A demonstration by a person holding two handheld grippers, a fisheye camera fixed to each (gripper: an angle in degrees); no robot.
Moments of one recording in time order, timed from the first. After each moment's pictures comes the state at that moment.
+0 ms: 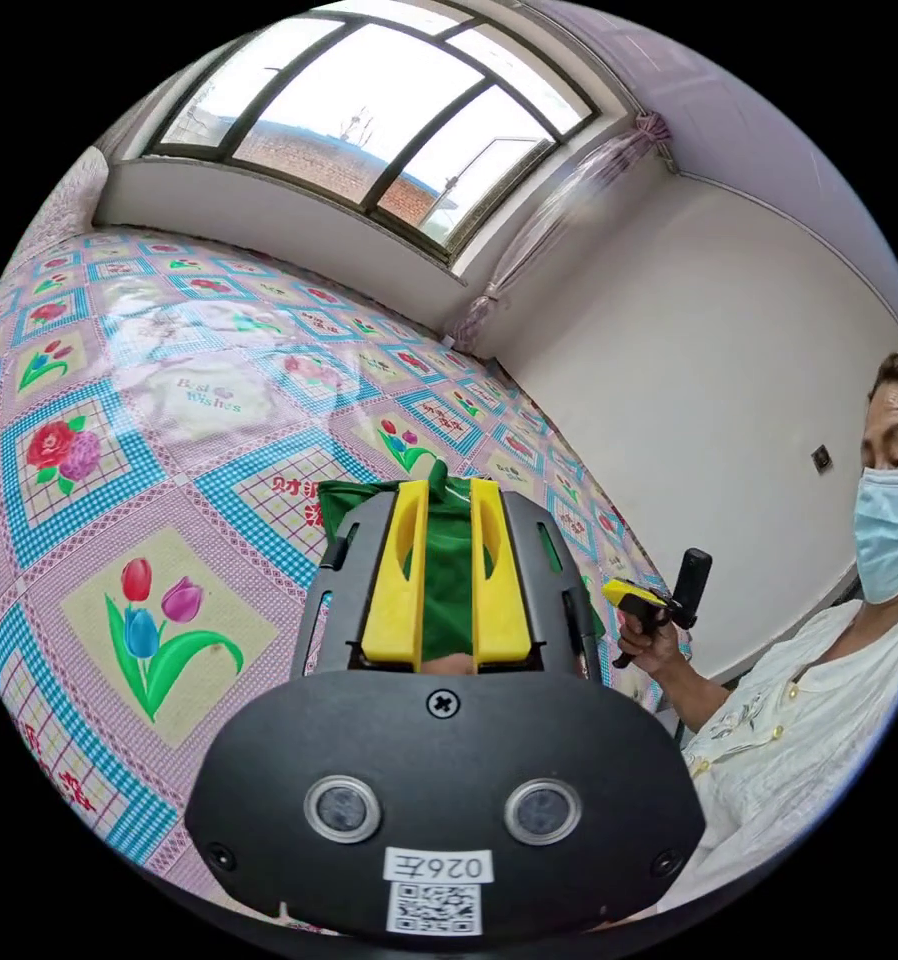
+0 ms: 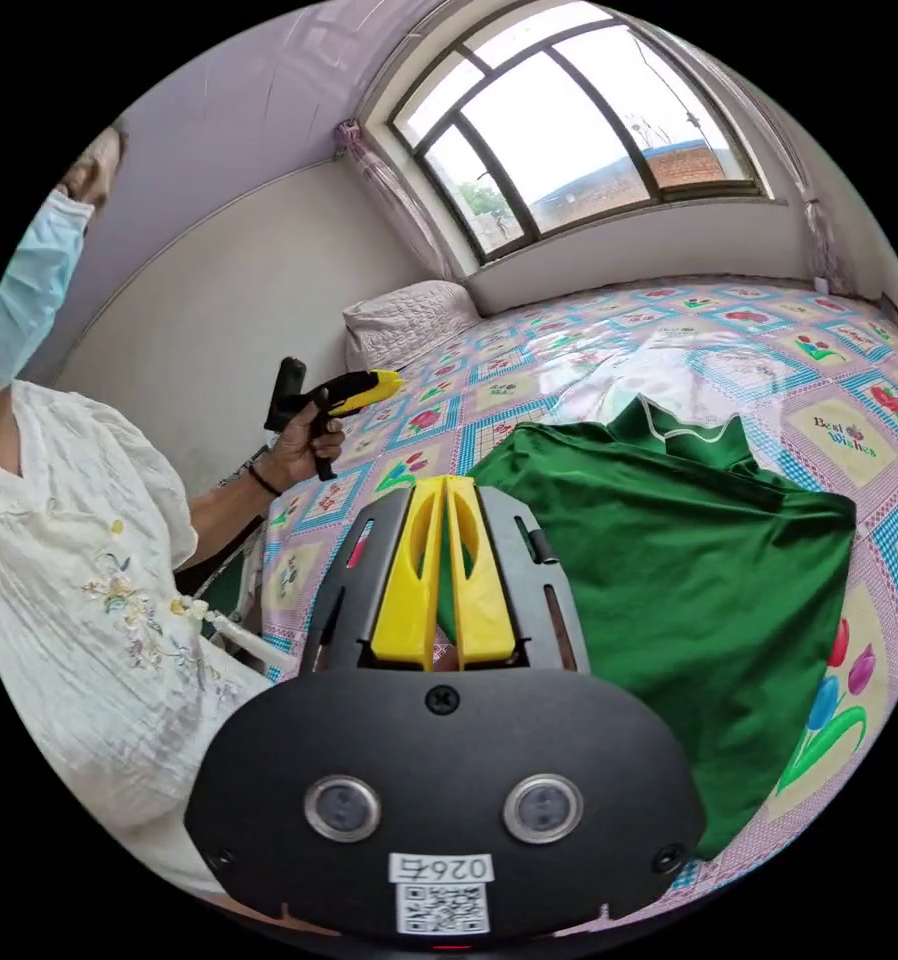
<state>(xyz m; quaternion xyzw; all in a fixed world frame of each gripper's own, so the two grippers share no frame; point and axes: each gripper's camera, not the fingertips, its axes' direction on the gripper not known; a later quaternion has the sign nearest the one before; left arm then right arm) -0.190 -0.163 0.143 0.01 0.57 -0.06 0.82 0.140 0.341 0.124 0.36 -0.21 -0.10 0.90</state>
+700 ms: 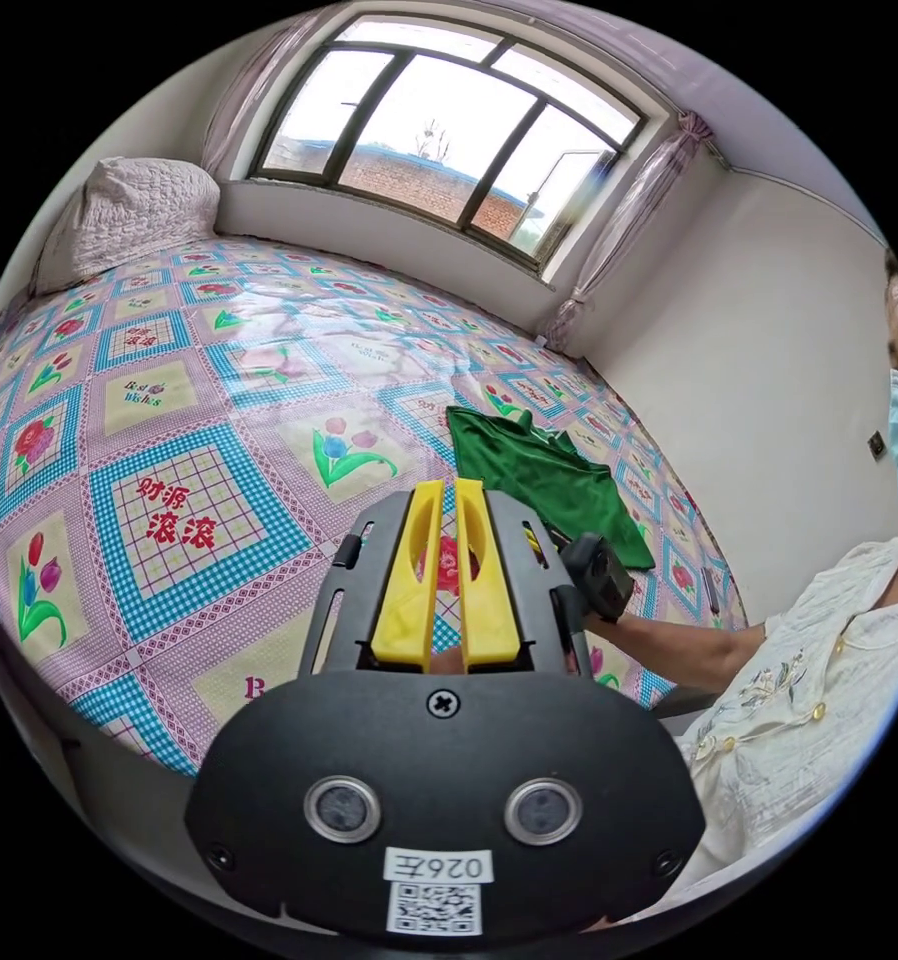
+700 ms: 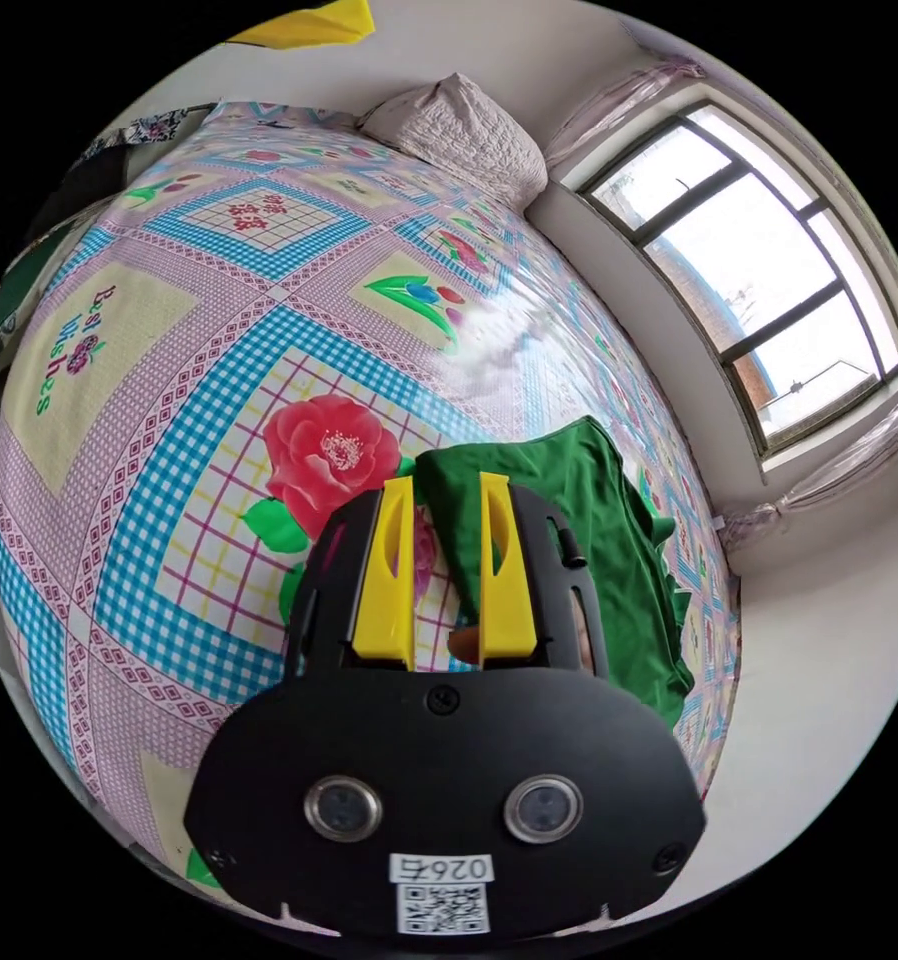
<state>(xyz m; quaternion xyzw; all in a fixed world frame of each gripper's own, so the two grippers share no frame) -0.316 0.049 0.037 -0.02 0.44 -0.09 0.89 -0.336 0.251 0.357 0.24 0.28 -0.31 0.88</state>
